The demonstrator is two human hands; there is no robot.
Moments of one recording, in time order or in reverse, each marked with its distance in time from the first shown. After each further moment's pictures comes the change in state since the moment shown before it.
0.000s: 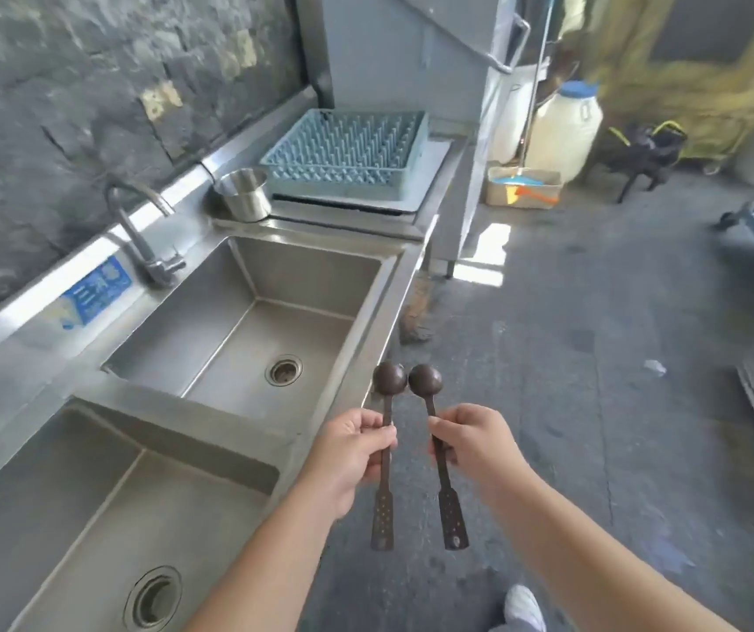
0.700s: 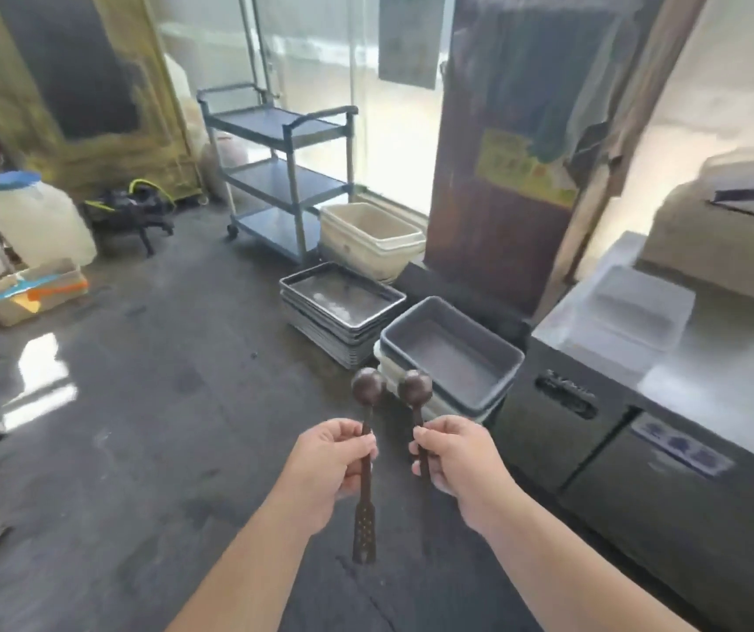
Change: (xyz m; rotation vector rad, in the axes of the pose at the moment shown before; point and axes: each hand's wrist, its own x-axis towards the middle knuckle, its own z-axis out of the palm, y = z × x) left_hand -0.248 -0.117 0.522 0.396 -1.014 -0.031; right_hand -0.371 0.212 -0.438 0.670 0.975 0.075
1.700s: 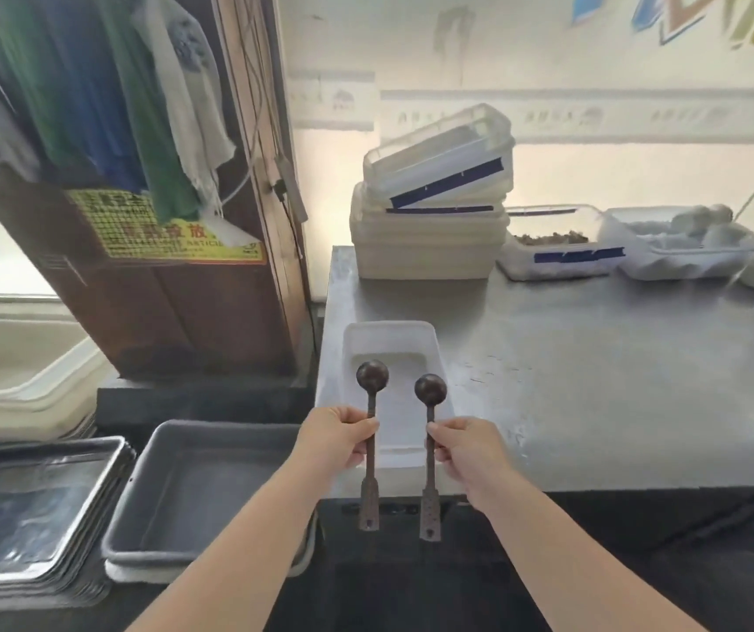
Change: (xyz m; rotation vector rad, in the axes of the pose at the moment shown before) left_hand 0.414 0.096 0.478 0.620 -0.557 -0.004; right_hand 0.283 -0.126 -0.397 0.247 0.869 0.135
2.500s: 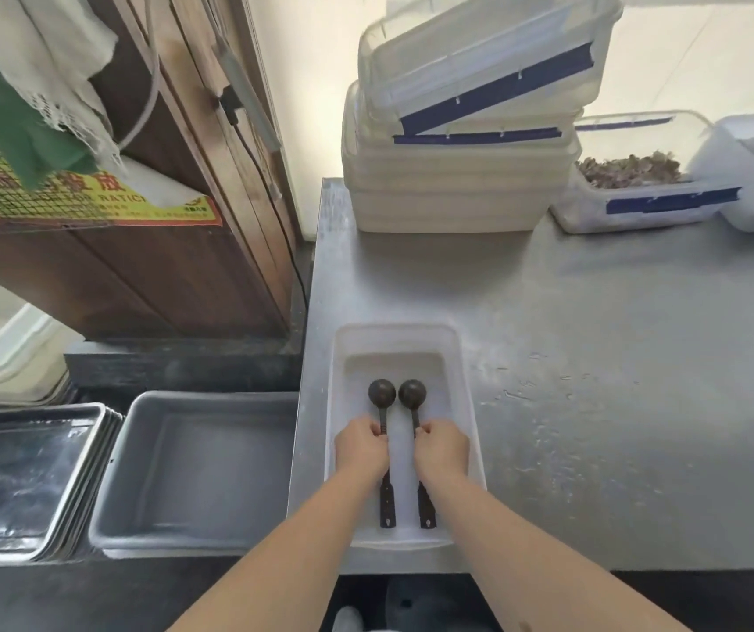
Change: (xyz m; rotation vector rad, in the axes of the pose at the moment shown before) left_hand 0.196 -0.022 0.081 0.507 0.019 -0.187; right_hand 0.221 0.024 0.079 -0.660 0.111 0.077
